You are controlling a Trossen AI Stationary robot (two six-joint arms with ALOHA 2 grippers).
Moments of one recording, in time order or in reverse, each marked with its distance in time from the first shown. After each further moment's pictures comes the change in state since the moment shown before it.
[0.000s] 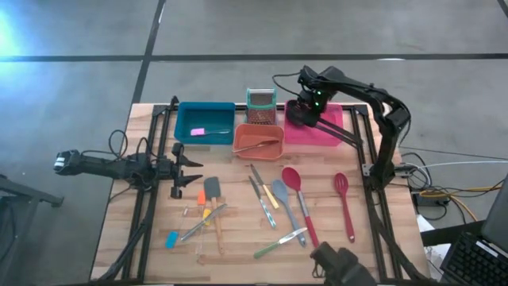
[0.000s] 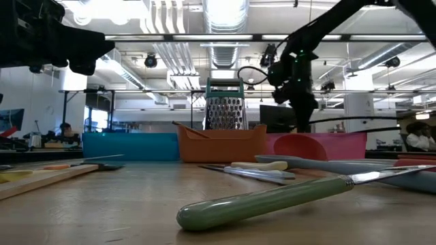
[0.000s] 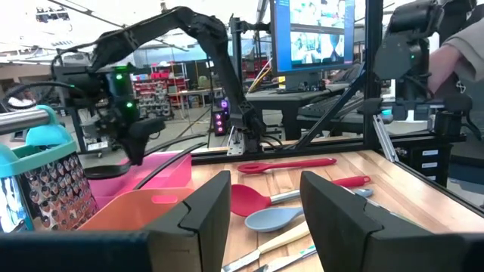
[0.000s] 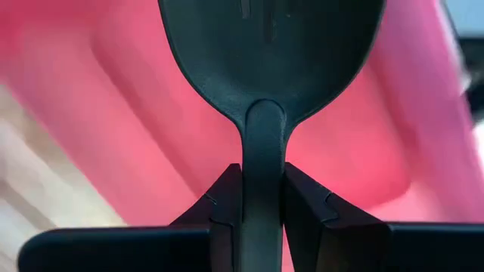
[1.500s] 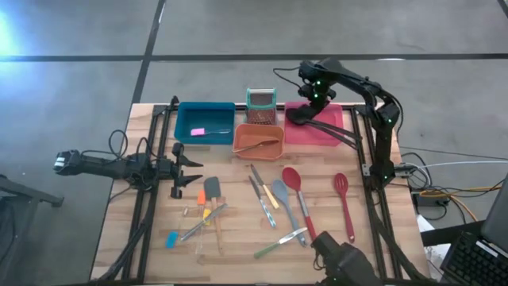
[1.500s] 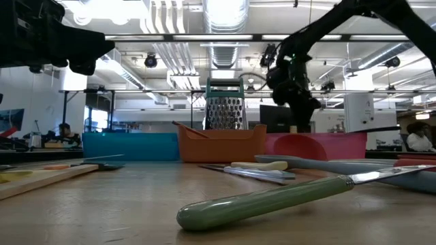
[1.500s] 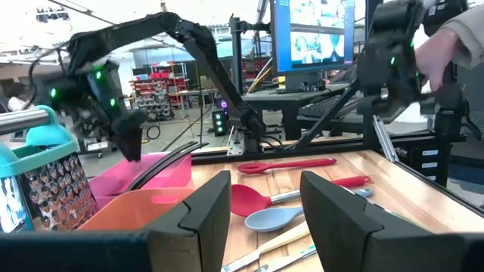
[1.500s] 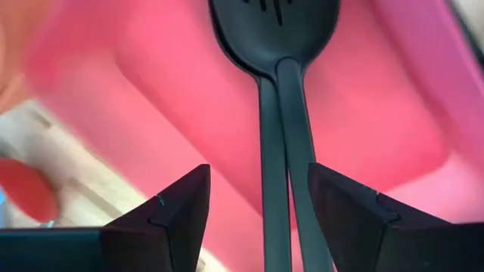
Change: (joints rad) left arm 0.000 0.000 0.000 0.000 0.000 0.000; right arm -0.053 0.131 0.222 -0.235 -0.107 0.119
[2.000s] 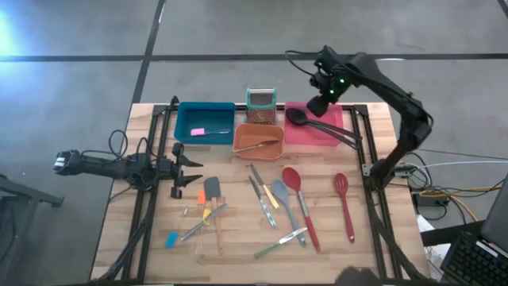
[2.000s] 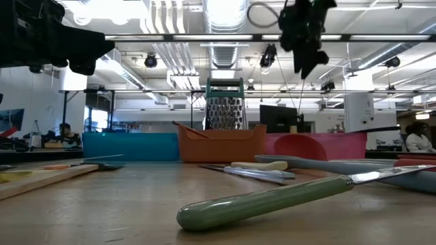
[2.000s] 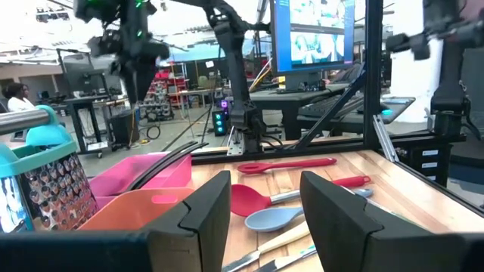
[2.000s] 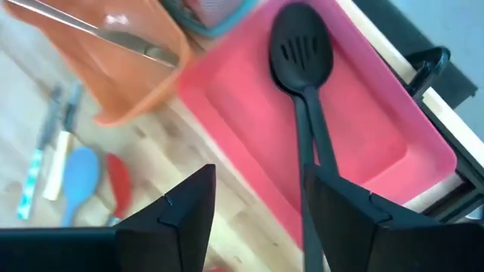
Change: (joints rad) left arm 0.000 0.000 0.000 0.000 0.000 0.000; right arm 0.112 -0.387 -0.002 0.000 0.000 0.134
